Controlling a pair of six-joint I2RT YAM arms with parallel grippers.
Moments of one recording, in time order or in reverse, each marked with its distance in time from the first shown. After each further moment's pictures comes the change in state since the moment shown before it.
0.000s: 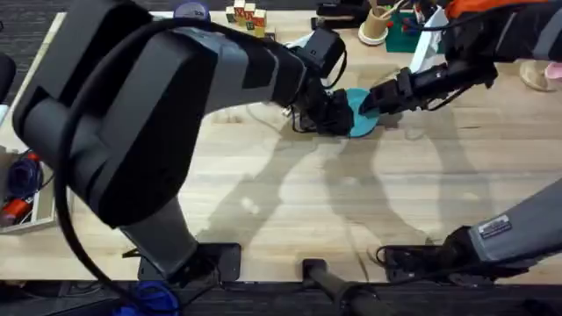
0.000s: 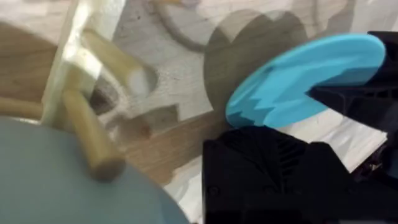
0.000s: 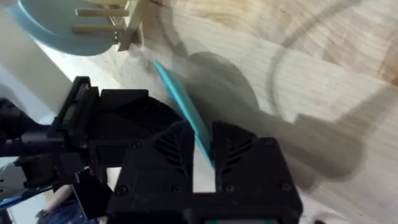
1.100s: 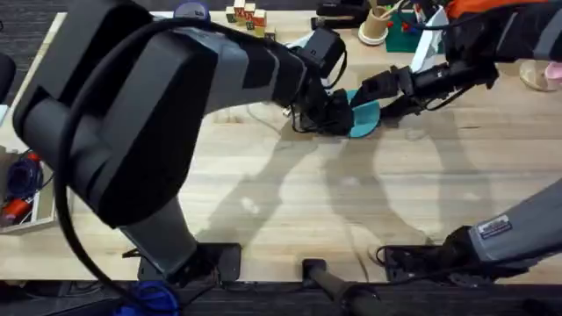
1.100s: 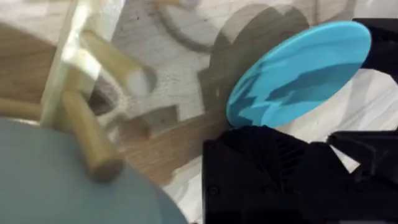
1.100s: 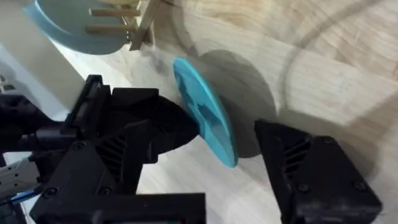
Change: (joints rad) left arm 0.000 0.000 0.000 0.001 0.000 0.000; right arm -0.004 0.000 0.000 -0.009 -0.042 0.000
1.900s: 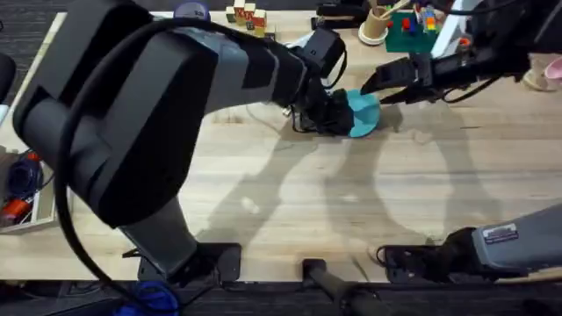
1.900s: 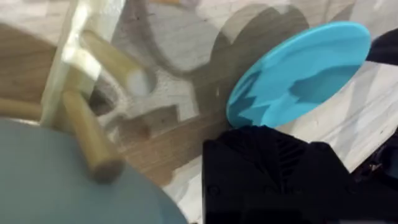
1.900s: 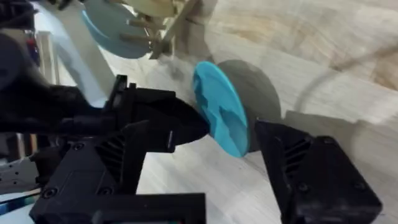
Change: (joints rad) left arm 0.000 0.000 0.000 0.000 0.000 0.000; right arm -0.041 -0.136 -0.005 -0.006 -0.010 -0.023
